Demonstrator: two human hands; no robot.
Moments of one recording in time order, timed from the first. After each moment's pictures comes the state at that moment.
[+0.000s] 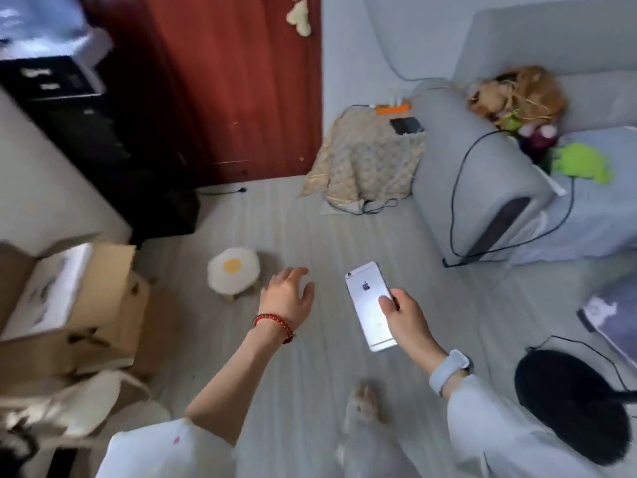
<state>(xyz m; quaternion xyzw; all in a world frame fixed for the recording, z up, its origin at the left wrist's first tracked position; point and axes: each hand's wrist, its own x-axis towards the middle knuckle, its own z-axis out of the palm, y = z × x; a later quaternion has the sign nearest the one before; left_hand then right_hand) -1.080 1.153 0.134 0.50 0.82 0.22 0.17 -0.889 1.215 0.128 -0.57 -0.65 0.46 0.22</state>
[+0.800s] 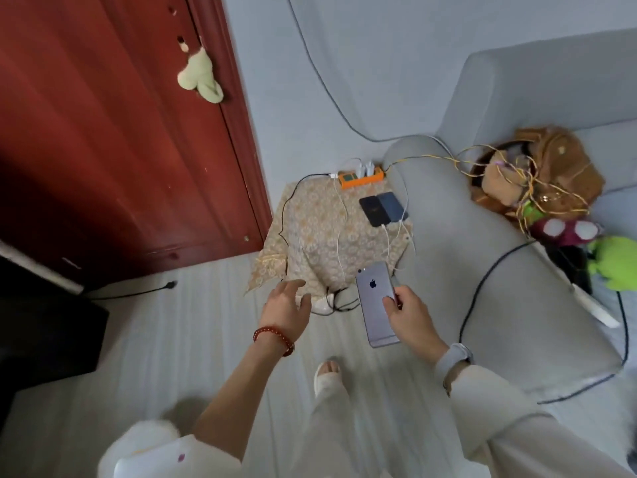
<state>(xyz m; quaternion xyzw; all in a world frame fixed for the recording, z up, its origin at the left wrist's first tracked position) -1.226 1.832 0.090 0.51 0.79 0.24 0.26 -1.019 1.891 0.098 -0.62 -0.66 0.38 0.20</state>
